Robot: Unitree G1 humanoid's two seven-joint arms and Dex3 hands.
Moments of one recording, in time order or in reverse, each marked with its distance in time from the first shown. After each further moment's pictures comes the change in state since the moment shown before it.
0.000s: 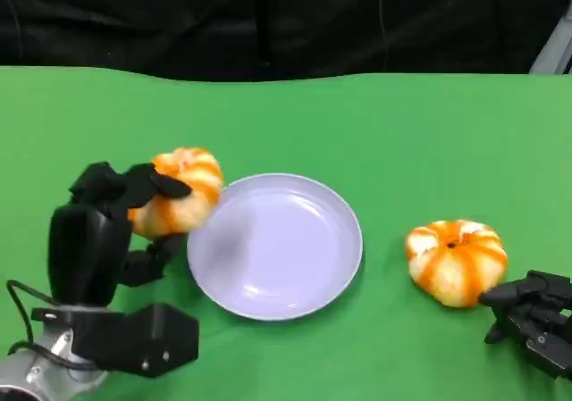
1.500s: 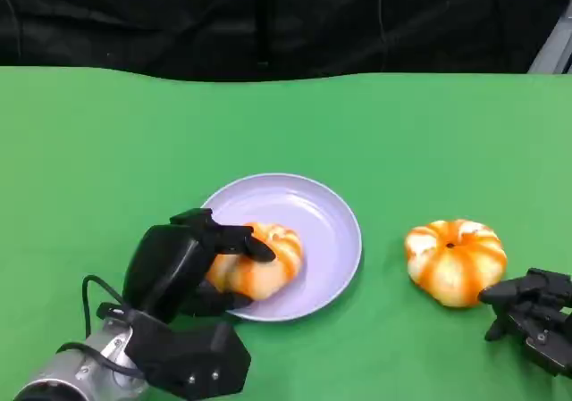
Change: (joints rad) left arm -0.058 -0.097 -0.109 0.101 0.034 0.008 -0.279; right arm 0.000 0.000 0.003 -0.009 -0.006 -0.001 -0.013
